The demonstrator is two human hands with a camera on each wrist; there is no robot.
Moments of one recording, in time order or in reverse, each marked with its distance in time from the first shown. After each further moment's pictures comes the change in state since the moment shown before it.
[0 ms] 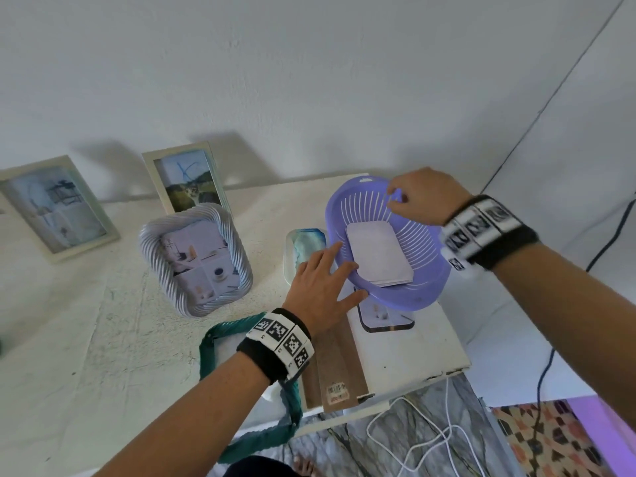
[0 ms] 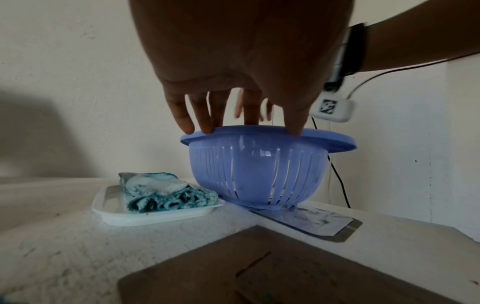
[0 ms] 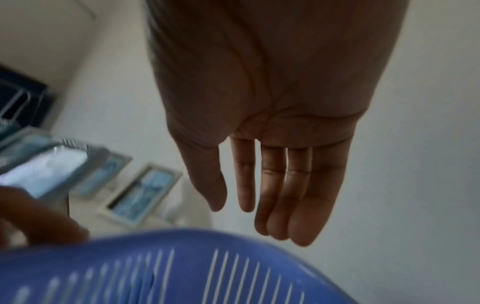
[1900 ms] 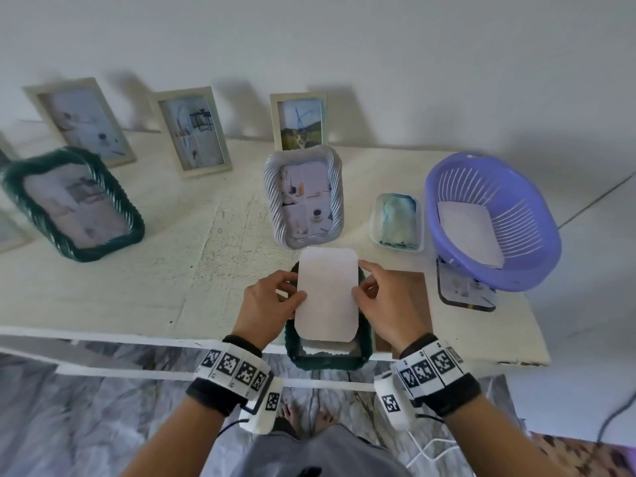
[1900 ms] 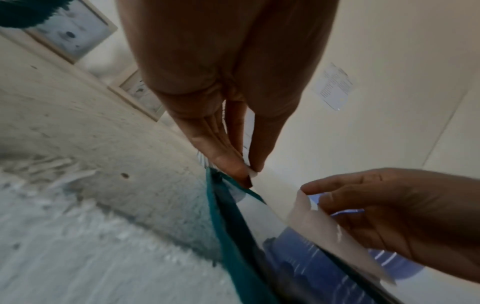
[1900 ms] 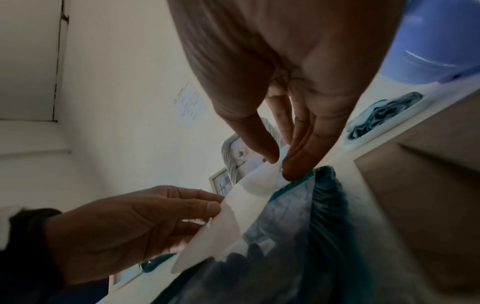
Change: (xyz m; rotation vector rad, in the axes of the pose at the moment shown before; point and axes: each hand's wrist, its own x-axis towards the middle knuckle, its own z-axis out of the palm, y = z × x) left_hand -0.201 -0.074 -0.039 -0.648 0.318 -0.785; right_hand -0.134 -0.204 0.143 0.910 -0.056 -0.049
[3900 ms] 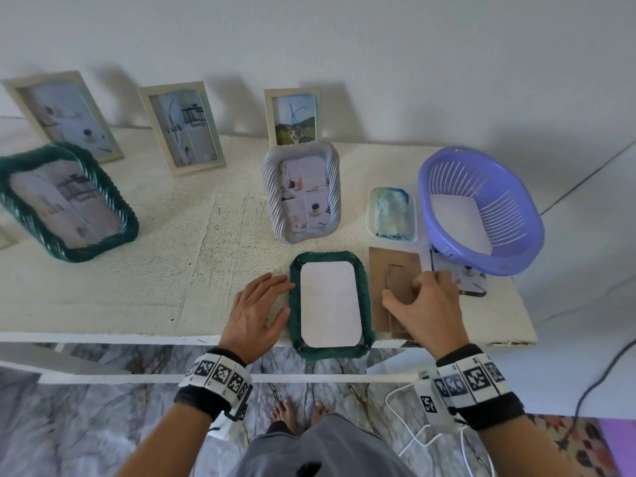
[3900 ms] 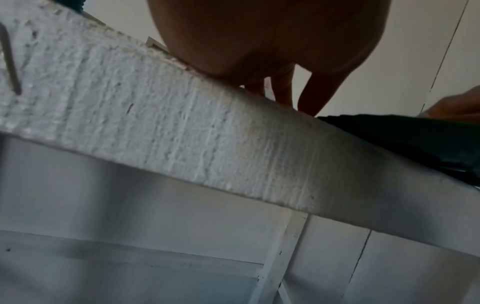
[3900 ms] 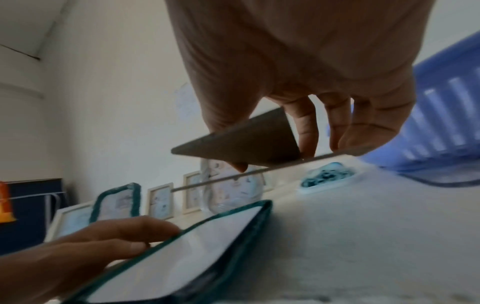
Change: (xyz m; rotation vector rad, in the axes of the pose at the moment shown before) left_hand -0.006 -0.086 -0.010 0.390 -0.030 0.513; right_hand -0.036 0.019 -0.026 -0.386 0.215 0.261
